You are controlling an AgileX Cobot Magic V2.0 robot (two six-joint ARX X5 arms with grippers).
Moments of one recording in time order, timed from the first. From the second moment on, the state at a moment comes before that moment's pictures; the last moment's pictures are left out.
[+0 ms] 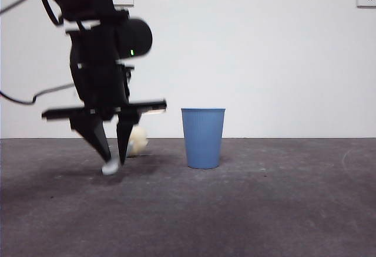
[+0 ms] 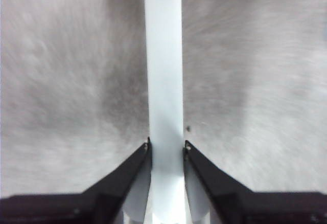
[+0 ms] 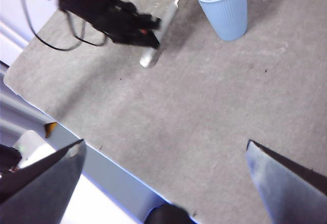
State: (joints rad) left arm -0.50 1.88 1.35 -0.67 -0.14 -0.55; right arm 0.12 0.67 0.87 -0.93 -0.63 -0.02
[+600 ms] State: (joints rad) left arm -0.50 1.26 1.35 -0.96 -0.18 -0.04; right arm 0.49 1.02 0.86 -0.40 -0.36 0.01
